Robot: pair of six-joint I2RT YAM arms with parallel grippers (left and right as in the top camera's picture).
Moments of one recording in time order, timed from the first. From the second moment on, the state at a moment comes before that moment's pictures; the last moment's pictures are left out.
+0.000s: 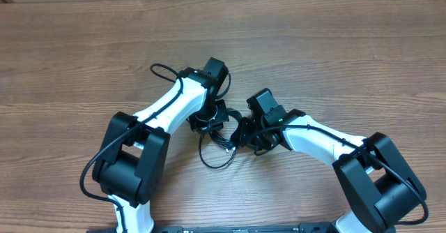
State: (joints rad) left arm -0.48 1.96 1.33 -0.94 0.18 -0.70; right arm 0.58 1.76 0.87 -0.30 -0.40 0.86
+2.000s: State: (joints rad) left arm -0.25 1.96 1.43 -1.10 0.25 -0.45; right arm 0.59 1.76 0.87 -0.30 -0.40 0.85
